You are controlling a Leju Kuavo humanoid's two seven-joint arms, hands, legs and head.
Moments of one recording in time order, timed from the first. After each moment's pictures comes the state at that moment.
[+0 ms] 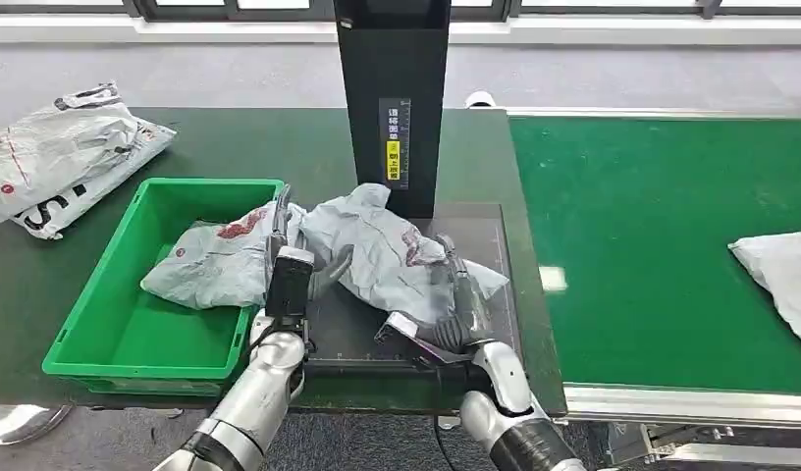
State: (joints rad) left arm -0.47 -0.25 -0.20 -0.84 -0.20 0.58 -0.59; right arm -0.29 0.16 0.46 -0.99 0.83 -0.57 -0.16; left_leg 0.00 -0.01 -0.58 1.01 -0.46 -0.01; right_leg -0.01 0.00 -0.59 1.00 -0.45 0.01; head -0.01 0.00
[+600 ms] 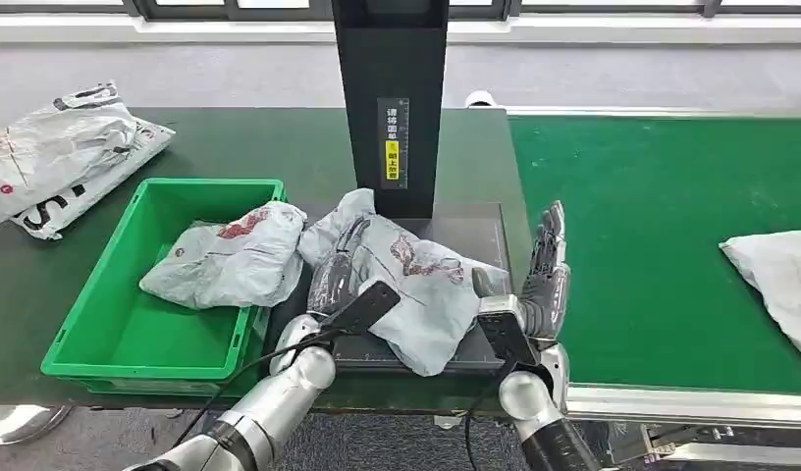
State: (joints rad) left arm -0.55 -0.27 -0.36 -0.58 -0.54 0.58 -0.39; right arm -0.23 0.15 0.26 -1.15 0.34 -0.70 -0.56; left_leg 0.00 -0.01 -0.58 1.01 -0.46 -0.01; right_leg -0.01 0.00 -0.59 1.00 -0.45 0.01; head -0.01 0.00
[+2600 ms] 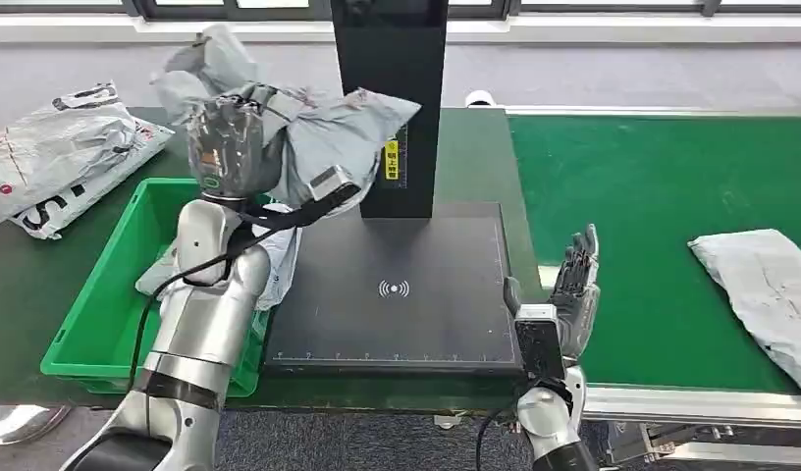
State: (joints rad) left arm -0.68 -0.23 -0.01 -1.17 -1.43 0.70 -0.22; right arm -0.13 0.19 0.15 -1.24 0.30 -0.65 -0.55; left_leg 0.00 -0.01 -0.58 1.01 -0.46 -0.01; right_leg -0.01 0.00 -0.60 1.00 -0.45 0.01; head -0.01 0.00
